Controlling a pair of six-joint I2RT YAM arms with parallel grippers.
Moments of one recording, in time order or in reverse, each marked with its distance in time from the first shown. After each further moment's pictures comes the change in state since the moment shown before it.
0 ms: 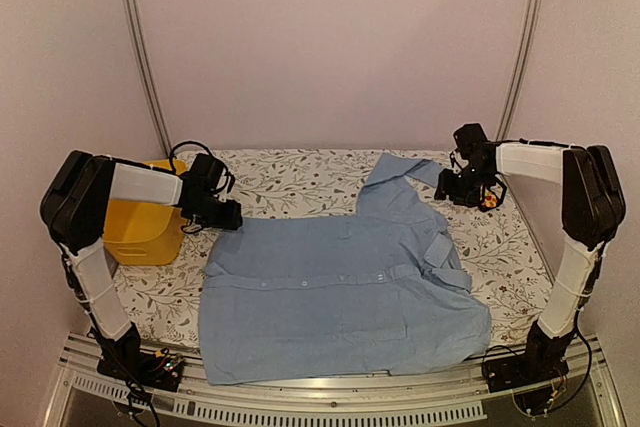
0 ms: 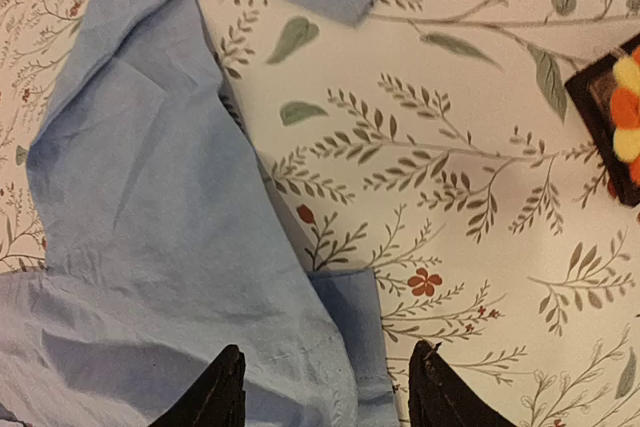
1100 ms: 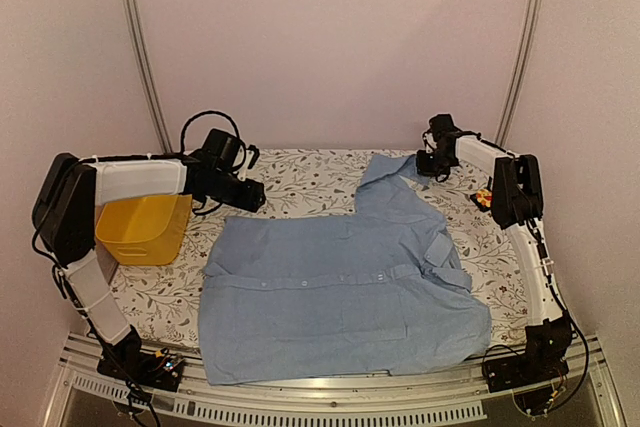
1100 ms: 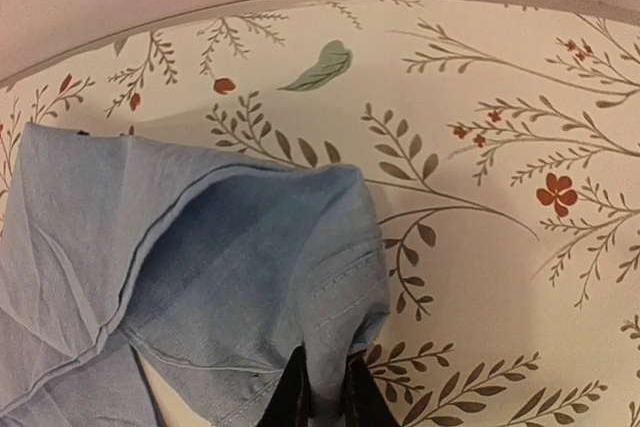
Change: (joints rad) left arm -0.146 -0.097 0.142 -0.075 -0.043 0.090; right arm -0.041 0.790 1.049 -0.085 0.007 -0.203
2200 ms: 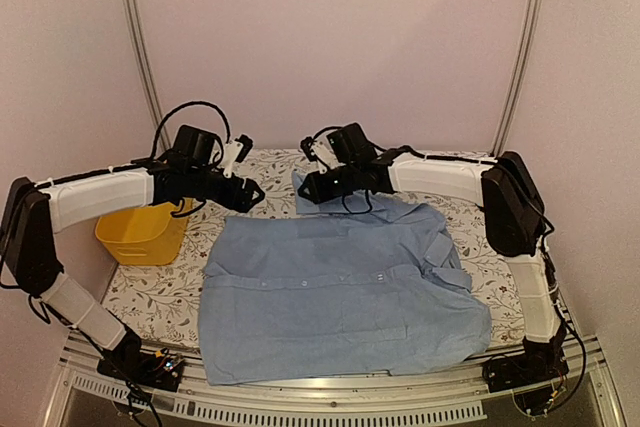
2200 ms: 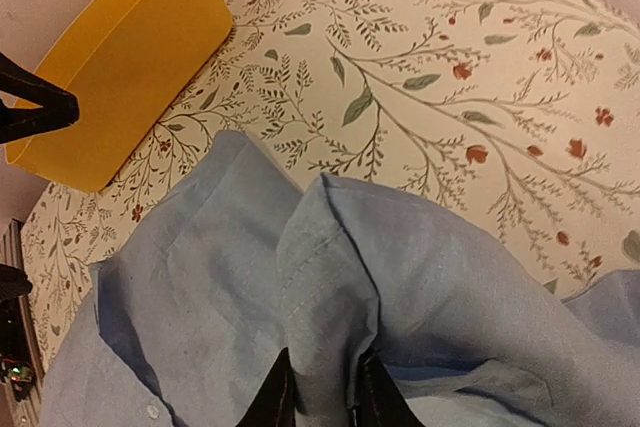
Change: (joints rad) left arm 0.012 -0.256 -0.151 0.062 0.189 0.116; right arm 0.600 -0.432 -0.489 0.376 -0.193 0.030
